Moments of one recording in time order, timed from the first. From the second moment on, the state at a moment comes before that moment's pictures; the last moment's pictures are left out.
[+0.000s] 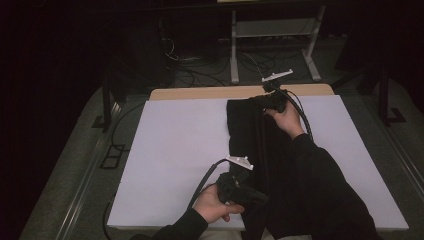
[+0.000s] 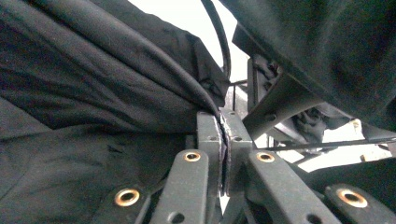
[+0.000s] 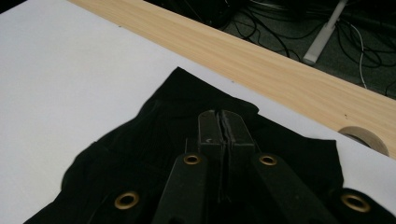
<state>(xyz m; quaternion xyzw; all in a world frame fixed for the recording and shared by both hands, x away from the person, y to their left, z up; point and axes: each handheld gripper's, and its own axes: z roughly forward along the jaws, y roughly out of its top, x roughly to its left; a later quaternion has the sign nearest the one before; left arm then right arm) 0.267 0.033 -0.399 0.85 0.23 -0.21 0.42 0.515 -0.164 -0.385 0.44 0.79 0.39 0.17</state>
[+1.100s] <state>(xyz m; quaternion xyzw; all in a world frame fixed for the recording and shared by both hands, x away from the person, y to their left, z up) 0.267 -0.055 -0.414 0.86 0.26 -0.21 0.40 0.522 -0.229 -0.417 0.47 0.79 0.36 0.18</state>
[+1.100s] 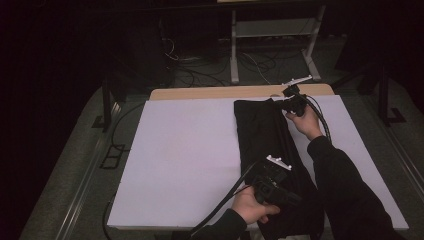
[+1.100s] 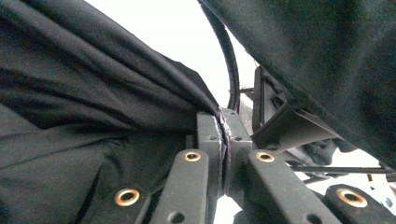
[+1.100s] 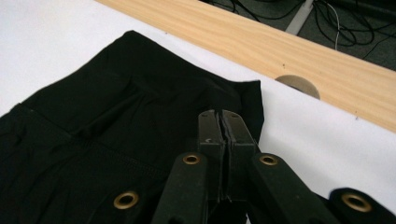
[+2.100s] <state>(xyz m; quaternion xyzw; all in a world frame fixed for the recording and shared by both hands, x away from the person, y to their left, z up) 0.272 -0.100 -0.421 0.86 0.30 -0.23 0.35 0.520 -0.234 -0.426 0.47 0.79 0.35 0.17</state>
